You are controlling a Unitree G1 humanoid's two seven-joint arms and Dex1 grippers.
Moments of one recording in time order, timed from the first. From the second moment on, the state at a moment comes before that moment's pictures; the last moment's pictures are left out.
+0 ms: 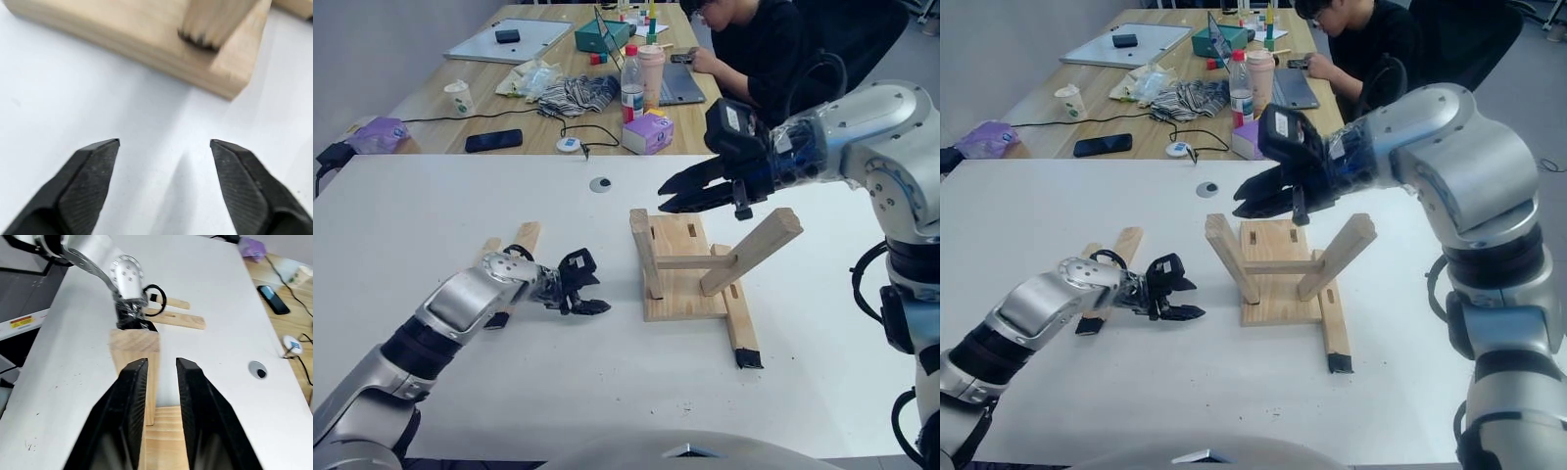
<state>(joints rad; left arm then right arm) -0.39 0.84 -0.44 -0.21 -0.46 0.80 -0.83 -1.01 -0.73 0.22 -0.27 0.44 1.05 1.20</state>
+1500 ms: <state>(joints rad) -0.24 0.47 -0.33 0.10 -0.14 0.42 -0.77 -0.19 -0.63 0.20 -0.03 -0.06 0.43 0.58</state>
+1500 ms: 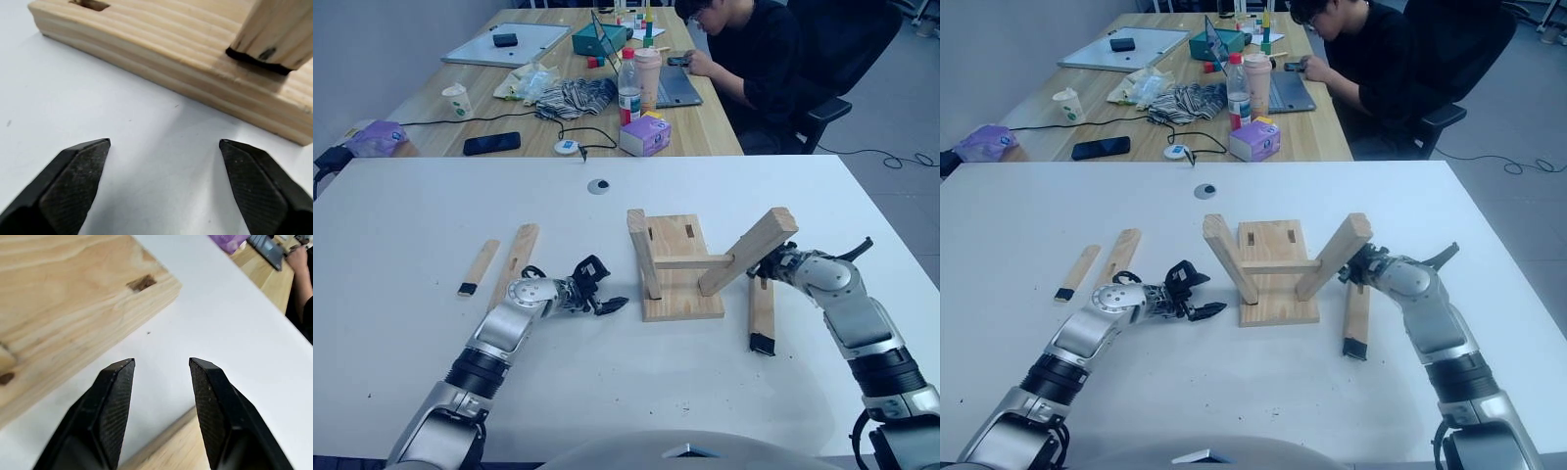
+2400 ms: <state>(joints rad) -0.36 0.68 -0.22 0.17 -0.14 0.36 -1.00 -0.49 -0.44 0.08 0.76 -0.04 -0.02 0.46</state>
